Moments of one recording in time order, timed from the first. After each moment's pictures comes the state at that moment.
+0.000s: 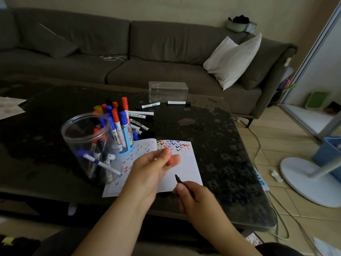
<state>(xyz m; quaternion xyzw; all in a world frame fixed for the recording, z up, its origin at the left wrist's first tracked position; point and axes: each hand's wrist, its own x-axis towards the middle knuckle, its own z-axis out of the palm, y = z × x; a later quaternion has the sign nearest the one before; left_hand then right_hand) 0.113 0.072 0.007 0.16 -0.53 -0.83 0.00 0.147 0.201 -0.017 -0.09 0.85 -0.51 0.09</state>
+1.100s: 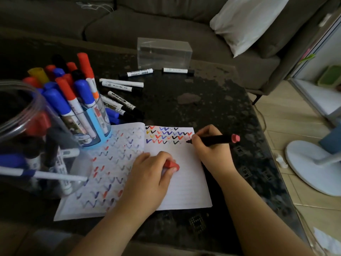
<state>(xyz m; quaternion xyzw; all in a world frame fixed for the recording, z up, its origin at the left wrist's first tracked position) 0.042 0.070 -0.095 -0.06 -0.92 -0.35 0.13 -0.038 0.223 -0.084 0.00 0.84 -0.54 -0.07</state>
